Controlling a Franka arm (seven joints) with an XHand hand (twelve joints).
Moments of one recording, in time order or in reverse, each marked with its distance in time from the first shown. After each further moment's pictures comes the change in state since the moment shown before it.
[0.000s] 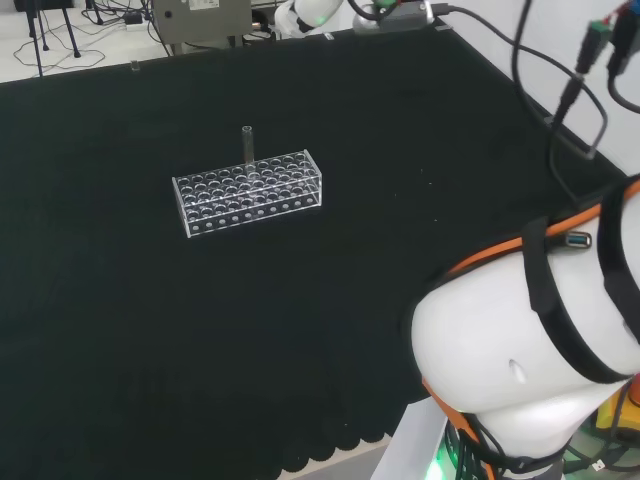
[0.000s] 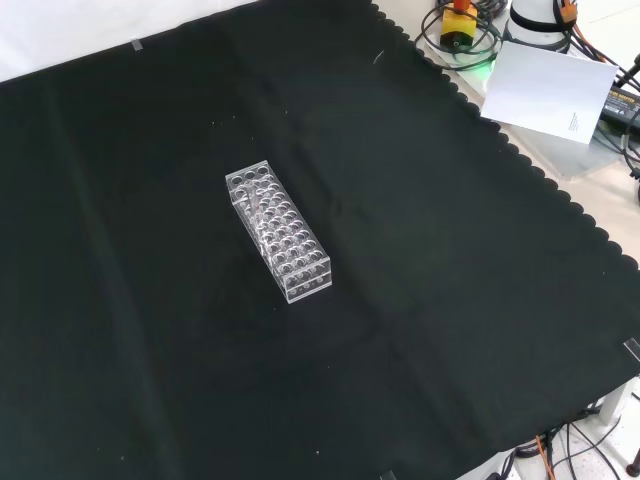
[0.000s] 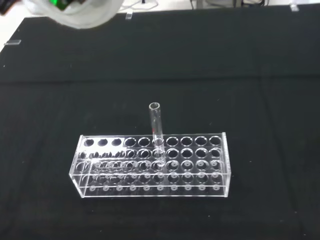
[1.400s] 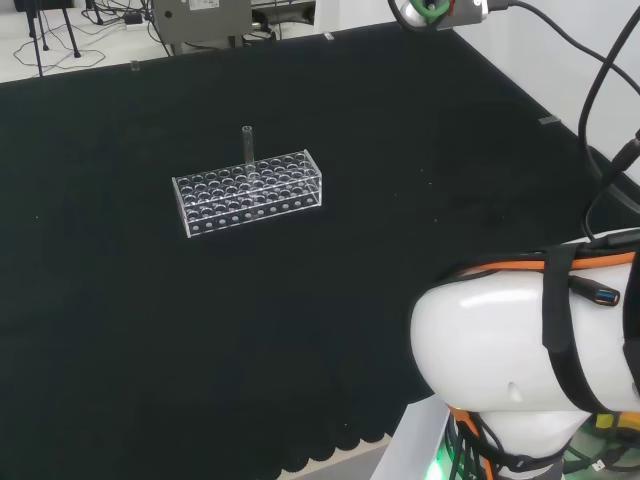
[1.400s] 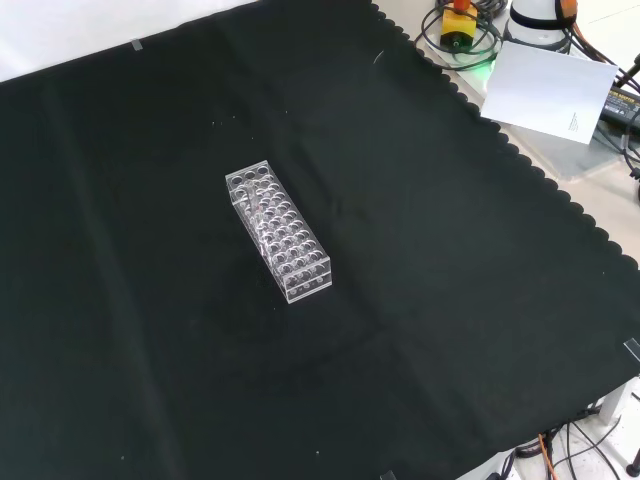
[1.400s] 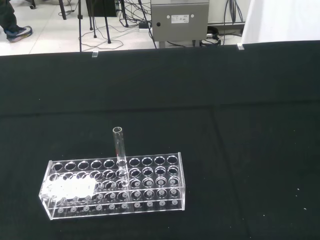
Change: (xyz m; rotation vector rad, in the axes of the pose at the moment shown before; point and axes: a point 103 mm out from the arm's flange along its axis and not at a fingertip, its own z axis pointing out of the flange) arm -0.021 -0.079 -0.034 -0.123 -0.039 0.107
